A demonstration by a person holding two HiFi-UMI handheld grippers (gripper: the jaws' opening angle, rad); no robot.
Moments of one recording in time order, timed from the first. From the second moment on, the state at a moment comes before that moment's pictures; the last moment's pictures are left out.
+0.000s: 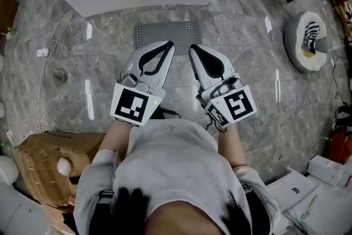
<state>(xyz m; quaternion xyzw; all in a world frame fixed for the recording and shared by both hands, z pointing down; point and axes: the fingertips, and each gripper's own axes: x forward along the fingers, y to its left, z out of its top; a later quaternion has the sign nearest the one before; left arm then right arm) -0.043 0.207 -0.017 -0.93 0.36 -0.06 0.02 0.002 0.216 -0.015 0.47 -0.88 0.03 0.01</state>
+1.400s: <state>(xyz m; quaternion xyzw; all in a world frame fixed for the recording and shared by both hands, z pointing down) 0.003 0.028 -0.004 -0.91 0.41 -0.06 0.00 0.068 0.039 -0.001 0.45 -0.89 0.04 0.03</state>
